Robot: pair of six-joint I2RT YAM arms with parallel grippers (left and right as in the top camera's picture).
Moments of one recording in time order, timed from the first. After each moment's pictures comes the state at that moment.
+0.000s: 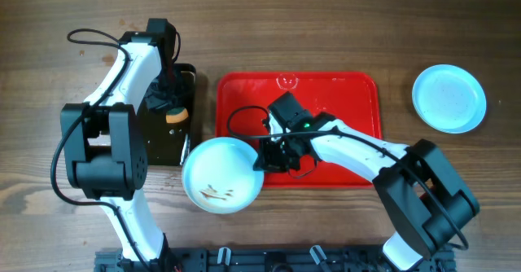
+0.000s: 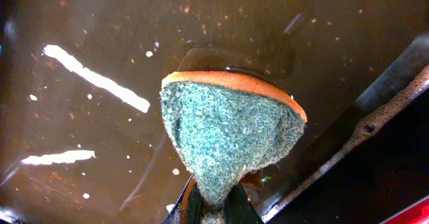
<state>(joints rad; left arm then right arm) -0.06 2.05 1.51 -1.08 -0.08 -0.56 0.67 1.80 0.94 -0.43 -0.60 0.73</state>
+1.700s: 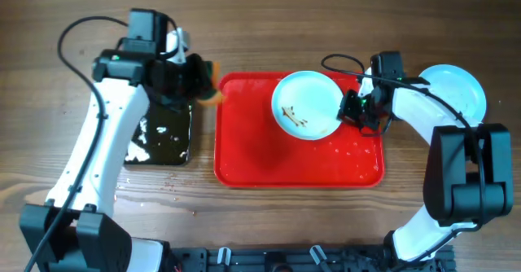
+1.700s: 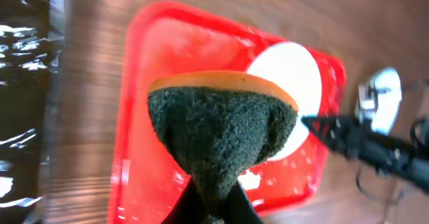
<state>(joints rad) -0.16 1.59 1.40 -0.97 0.40 -0.48 0.04 1.85 1.04 -0.59 -0.33 0.40</state>
